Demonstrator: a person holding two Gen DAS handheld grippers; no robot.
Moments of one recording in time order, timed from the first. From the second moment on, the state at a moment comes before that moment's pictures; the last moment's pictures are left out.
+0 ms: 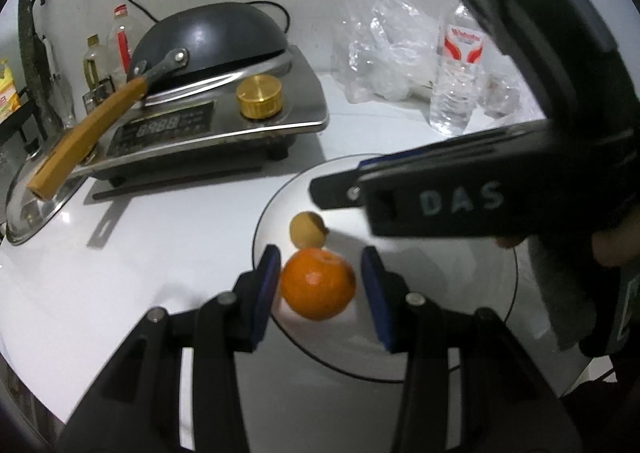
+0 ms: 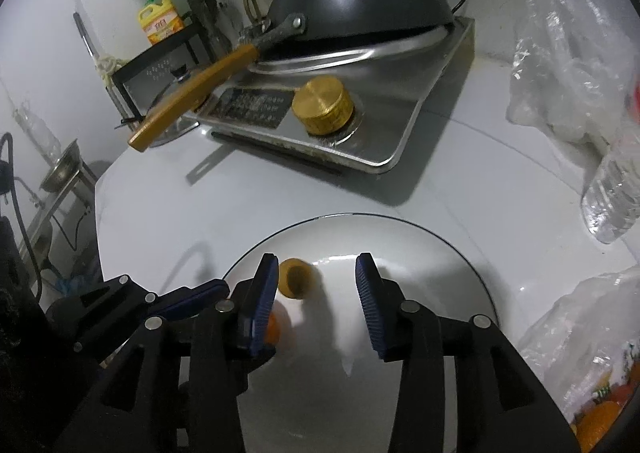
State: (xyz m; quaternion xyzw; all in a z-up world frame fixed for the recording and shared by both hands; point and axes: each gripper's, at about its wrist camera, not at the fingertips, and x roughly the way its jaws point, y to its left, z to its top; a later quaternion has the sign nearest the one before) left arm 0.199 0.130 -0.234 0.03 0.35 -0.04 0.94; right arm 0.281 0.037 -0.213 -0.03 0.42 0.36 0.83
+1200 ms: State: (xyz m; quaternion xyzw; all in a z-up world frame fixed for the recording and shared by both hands) left arm 0.167 0.077 -0.169 0.00 0.31 0.00 0.95; right arm 0.217 -0.089 -0.144 -0.01 0.31 0.32 0.89
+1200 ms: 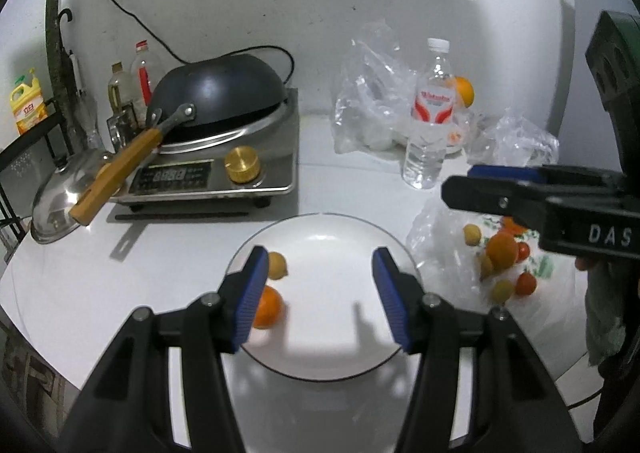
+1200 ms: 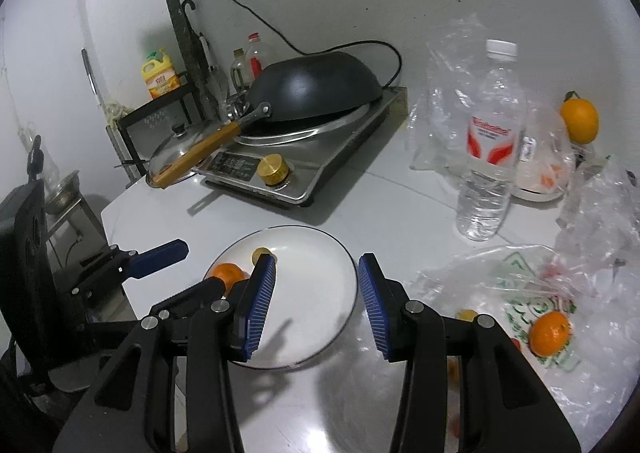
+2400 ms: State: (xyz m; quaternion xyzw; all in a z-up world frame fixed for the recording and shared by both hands) left arm 0.178 -0.061 -0.146 0.03 0.32 -0.07 0.95; right arm 0.199 -0.241 -0.150 0.03 0.29 0.28 0.92
